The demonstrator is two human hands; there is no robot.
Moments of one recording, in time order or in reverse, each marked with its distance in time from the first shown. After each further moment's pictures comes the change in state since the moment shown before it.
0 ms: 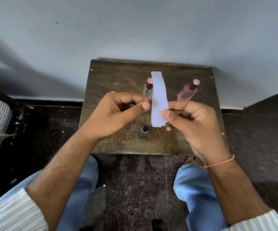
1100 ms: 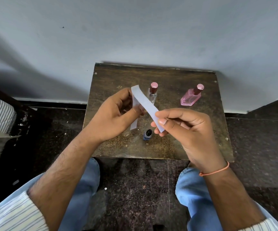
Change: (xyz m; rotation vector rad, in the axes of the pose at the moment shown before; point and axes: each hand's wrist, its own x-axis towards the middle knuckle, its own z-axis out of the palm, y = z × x) left_hand 0.003 -0.009 -0.013 0.168 -0.007 0.006; right_hand -0.004 0.003 0.016 0.084 -0.141 -0.122
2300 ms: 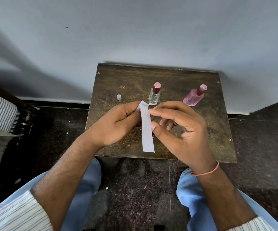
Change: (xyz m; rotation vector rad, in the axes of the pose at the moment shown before) left_hand -0.010 0.015 0.000 0.099 -0.224 -0.074; right_hand 0.004 0.015 0.002 -0.560 -0.024 -0.394
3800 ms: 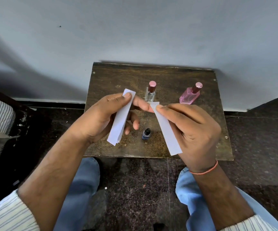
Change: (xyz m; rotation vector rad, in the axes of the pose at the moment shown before) left_hand 0.003 0.012 -0.015 -0.598 -0.049 -0.111; right_hand -0.009 0.003 -0.015 -0.479 0.216 -0.252
